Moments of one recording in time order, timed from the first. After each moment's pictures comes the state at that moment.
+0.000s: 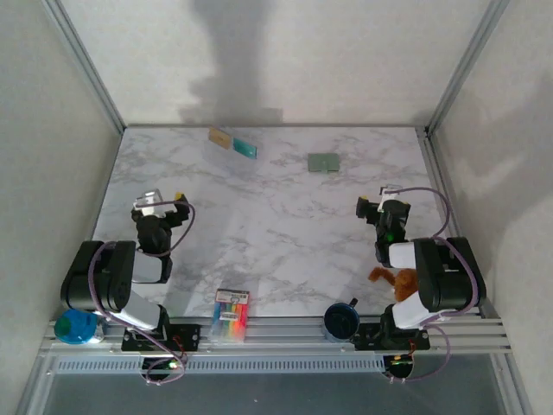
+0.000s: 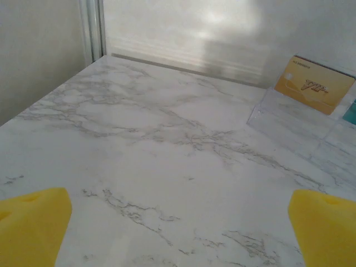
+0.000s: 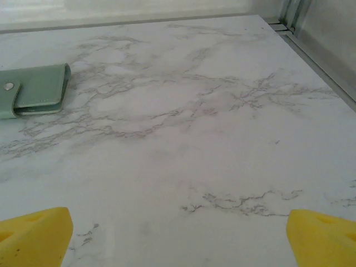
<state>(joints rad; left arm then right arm) 0.04 1.53 0.21 1.17 -0.17 -0.16 0.09 1.52 0.38 0.76 0.18 0.08</state>
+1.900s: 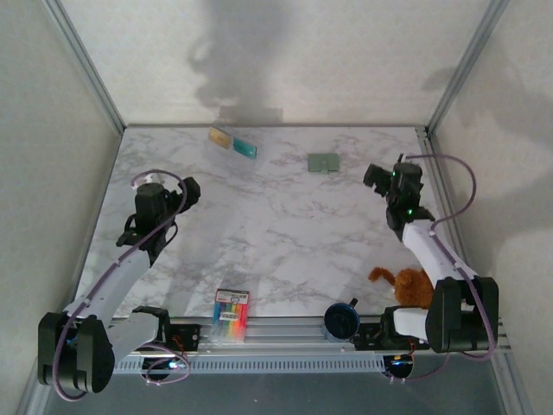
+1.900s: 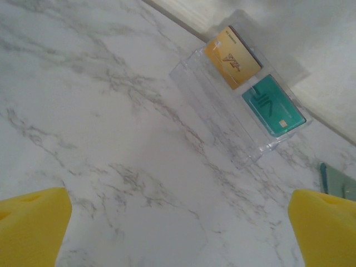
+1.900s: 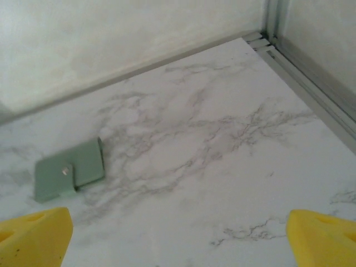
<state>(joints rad) -0.09 1.05 0.62 -0.03 -0.08 -0.64 0.09 1.26 0.84 -0.08 0.20 0.38</state>
